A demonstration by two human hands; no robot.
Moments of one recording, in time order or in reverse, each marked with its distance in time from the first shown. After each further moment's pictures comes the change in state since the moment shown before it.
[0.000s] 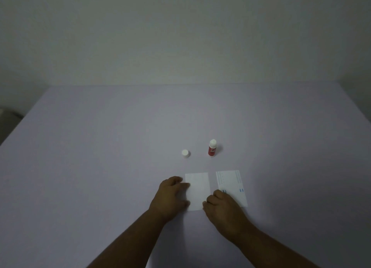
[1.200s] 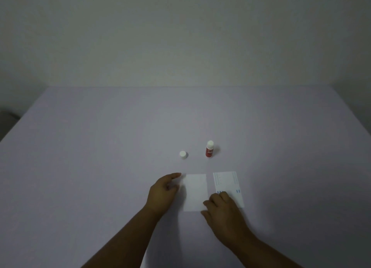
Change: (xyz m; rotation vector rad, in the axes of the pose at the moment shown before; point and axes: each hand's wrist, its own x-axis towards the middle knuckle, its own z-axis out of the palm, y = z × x) left_hand -0.007 0.015 -0.021 -0.508 0.169 -0.134; right_hand -0.009 -0.018 -0.021 0.036 -0.053 0.320
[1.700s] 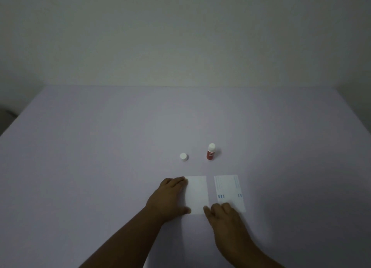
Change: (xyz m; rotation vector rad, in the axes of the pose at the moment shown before) left_hand 0.021 -0.014 0.006 0.762 -0.340 0.203; right_hand -0.013 0.006 0.012 -0.012 0.101 -0.034
